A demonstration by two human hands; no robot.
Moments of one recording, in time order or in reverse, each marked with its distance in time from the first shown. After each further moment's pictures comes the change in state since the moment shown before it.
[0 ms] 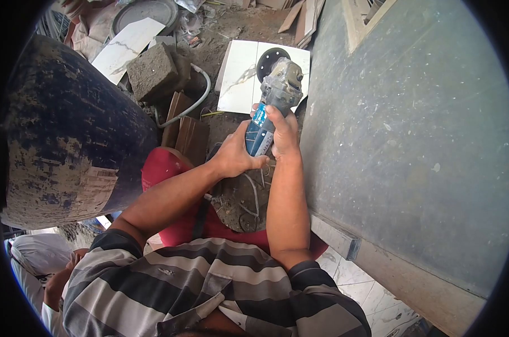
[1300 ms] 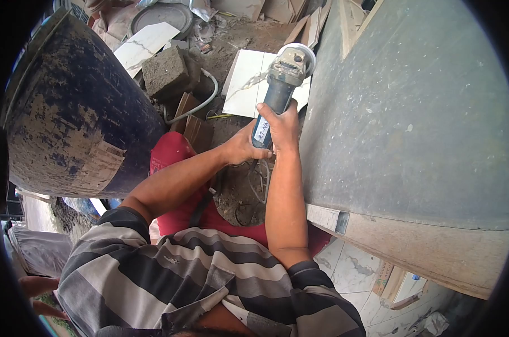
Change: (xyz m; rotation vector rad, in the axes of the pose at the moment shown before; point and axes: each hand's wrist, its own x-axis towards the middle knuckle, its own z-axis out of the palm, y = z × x) left_hand 0.014 -0.024 0.027 -0.402 -0.172 0.264; right_hand -0.015 -0.016 0.002 -0.336 0.047 -0.190
